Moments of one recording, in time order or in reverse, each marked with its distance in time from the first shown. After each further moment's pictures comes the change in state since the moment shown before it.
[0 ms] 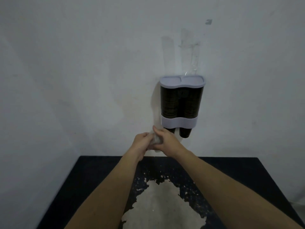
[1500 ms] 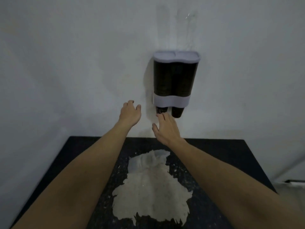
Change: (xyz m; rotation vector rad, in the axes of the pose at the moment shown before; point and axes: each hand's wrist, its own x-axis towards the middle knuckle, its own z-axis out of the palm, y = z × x) left_hand 0.016 0.006 -0.011 0.747 0.237 0.271; right_hand -0.028 0.042 0.028 -0.437 0.312 -0.015
